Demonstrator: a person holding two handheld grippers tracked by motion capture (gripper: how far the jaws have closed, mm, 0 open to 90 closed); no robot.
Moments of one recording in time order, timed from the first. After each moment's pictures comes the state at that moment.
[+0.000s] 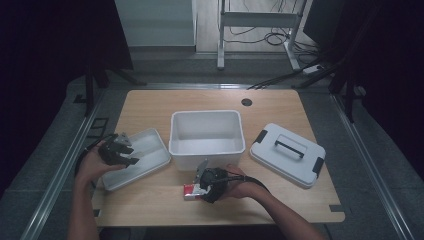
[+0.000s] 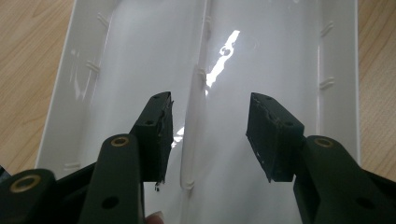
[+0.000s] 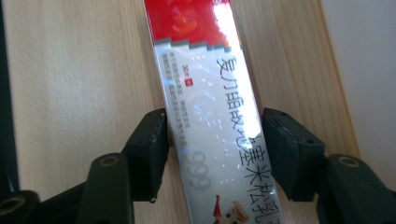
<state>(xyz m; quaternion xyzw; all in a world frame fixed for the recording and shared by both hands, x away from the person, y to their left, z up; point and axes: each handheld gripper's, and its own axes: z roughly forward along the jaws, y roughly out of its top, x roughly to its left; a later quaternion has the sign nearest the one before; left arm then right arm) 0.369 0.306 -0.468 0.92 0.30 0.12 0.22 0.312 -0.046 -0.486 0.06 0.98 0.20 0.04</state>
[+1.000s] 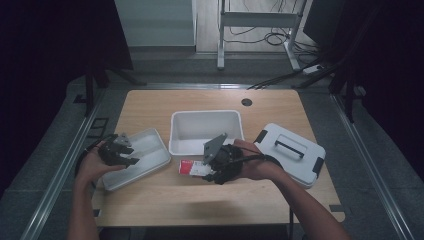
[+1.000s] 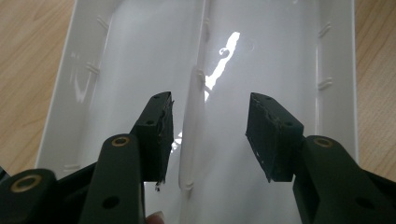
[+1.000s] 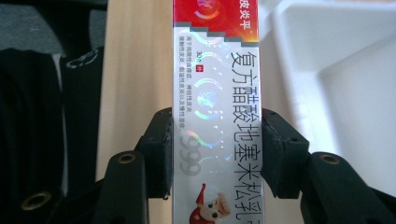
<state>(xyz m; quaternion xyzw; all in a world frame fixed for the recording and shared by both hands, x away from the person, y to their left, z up) 0.366 0.307 -0.468 0.92 0.30 0.13 0.22 0.309 -0.073 -0.349 -0.01 0.95 0.29 0.07</state>
